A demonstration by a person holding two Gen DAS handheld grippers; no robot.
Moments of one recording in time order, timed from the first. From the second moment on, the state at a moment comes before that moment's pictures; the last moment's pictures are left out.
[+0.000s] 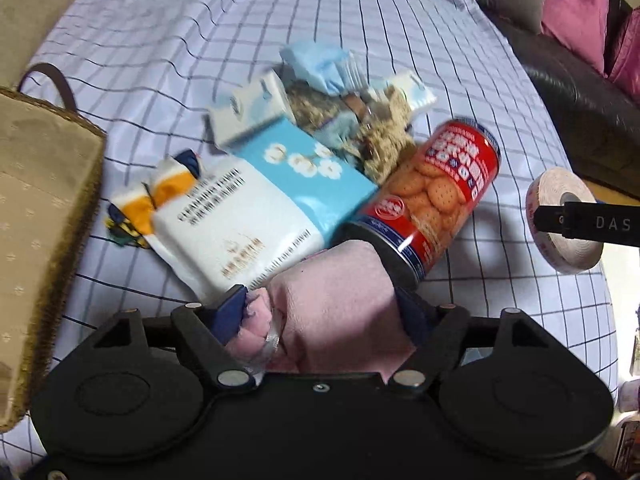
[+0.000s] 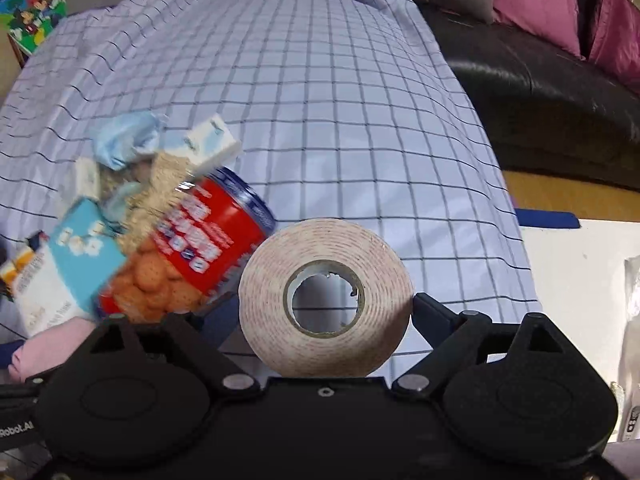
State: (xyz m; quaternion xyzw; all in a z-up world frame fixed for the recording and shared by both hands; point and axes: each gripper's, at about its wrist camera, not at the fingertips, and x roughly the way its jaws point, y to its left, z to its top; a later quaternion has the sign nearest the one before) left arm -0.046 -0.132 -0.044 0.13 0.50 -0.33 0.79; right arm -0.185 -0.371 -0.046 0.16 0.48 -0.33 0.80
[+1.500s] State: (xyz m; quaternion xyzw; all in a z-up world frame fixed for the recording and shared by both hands) left arm 0.049 0.075 0.008 0.04 0.41 -0.07 0.91; right arm 0.036 -0.099 0.032 0.18 0.39 -0.05 0.90
